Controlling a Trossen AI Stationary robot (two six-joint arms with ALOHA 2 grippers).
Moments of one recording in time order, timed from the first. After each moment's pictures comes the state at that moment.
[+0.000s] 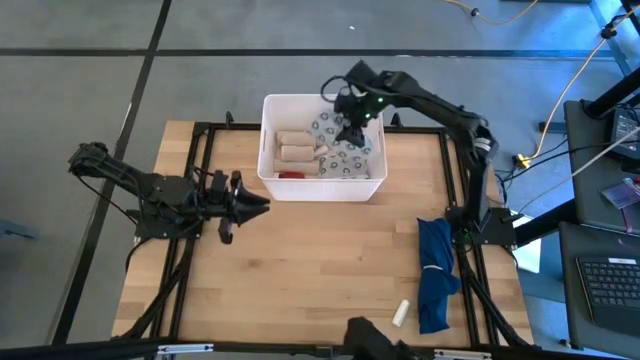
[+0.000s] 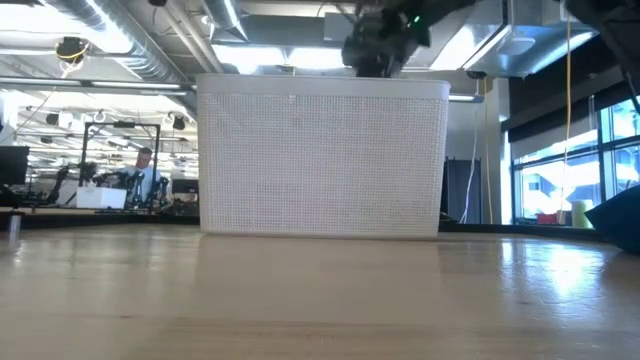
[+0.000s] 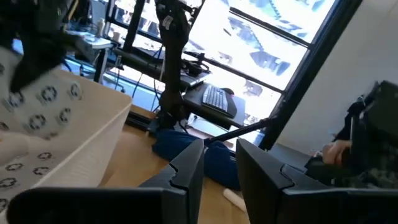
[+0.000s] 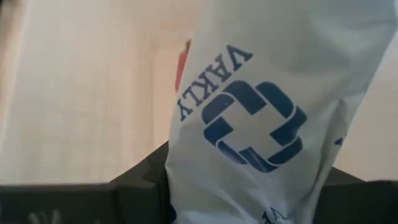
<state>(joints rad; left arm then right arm) -0.39 0.76 0.67 0.11 -0.45 -0.41 -0.63 1.94 1.94 -1.04 -0.48 -0.39</state>
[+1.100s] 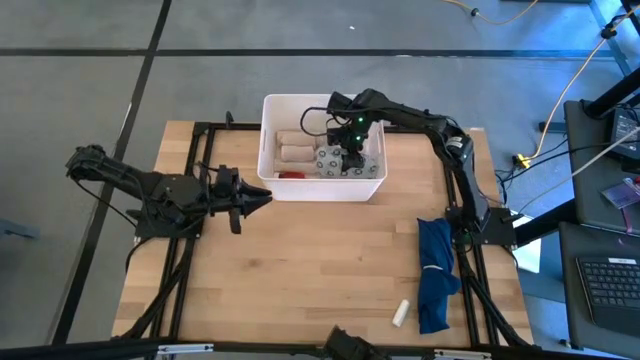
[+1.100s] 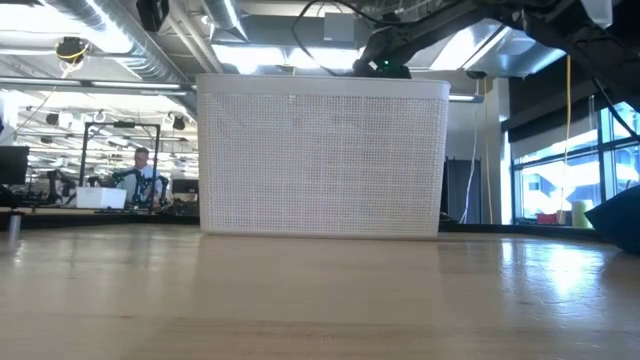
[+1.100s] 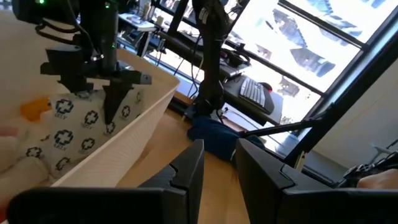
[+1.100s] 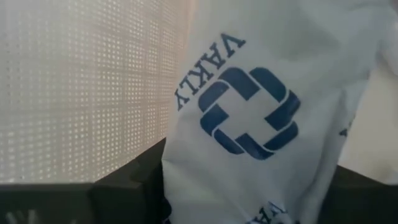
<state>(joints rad) -0.33 0.76 0.67 -0.02 -0.53 -0.54 -0.57 2.16 1.95 -1.28 -0.51 -0.56</state>
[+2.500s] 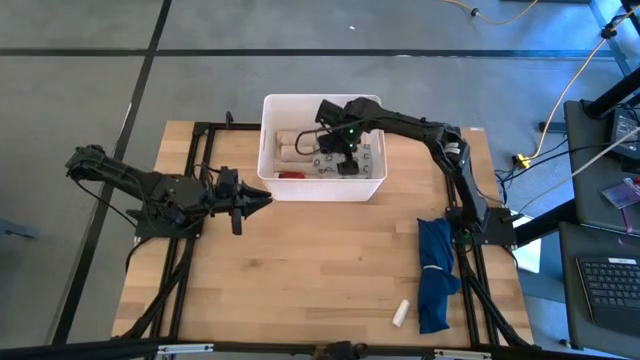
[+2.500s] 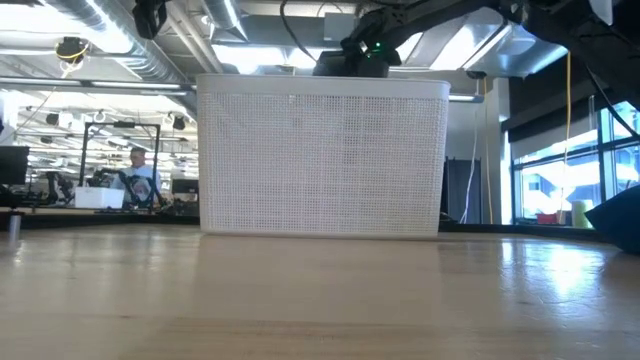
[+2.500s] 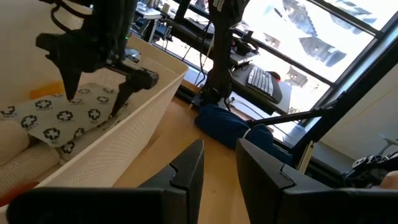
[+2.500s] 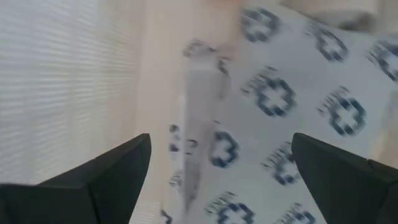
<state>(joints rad) -0.32 0.76 0.67 -0.09 -0.53 -0.57 -0.47 2.16 2.00 -1.23 -0.19 -0.59</state>
